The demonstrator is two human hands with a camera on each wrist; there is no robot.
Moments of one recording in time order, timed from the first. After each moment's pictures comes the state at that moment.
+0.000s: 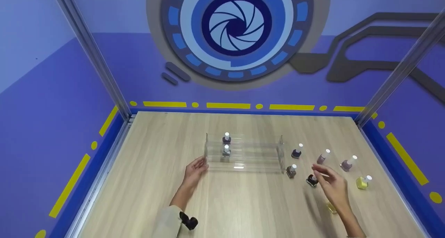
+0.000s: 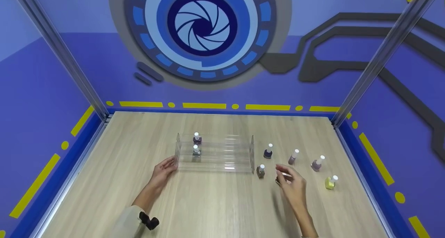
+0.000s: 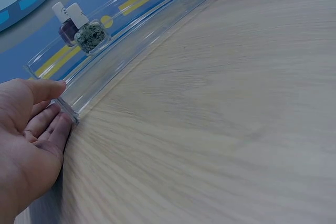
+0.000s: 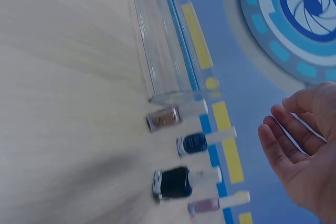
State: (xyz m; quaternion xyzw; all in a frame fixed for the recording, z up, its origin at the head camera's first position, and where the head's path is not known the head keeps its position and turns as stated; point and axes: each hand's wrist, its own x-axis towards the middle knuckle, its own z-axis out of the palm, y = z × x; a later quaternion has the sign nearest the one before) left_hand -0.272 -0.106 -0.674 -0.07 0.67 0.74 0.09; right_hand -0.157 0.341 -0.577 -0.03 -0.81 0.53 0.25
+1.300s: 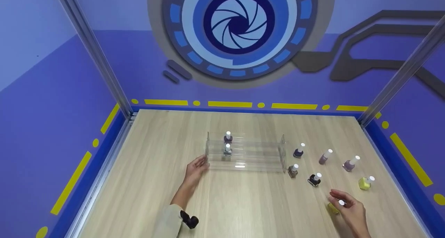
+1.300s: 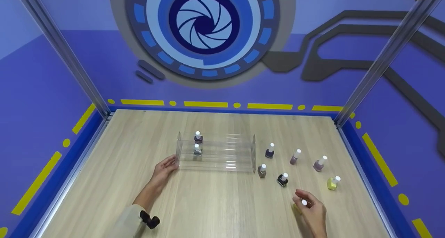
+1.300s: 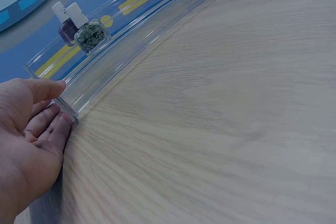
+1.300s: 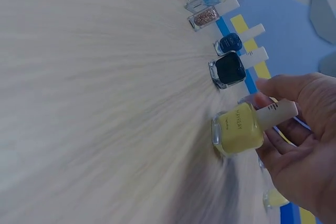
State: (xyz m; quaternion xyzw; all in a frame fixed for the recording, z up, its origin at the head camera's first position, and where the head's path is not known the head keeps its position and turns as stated) left_hand -0.269 -0.108 -0.672 -0.05 0.67 0.74 0.08; right_hand -0.110 0.402 -0.634 -0.23 -0.84 0.49 0.05
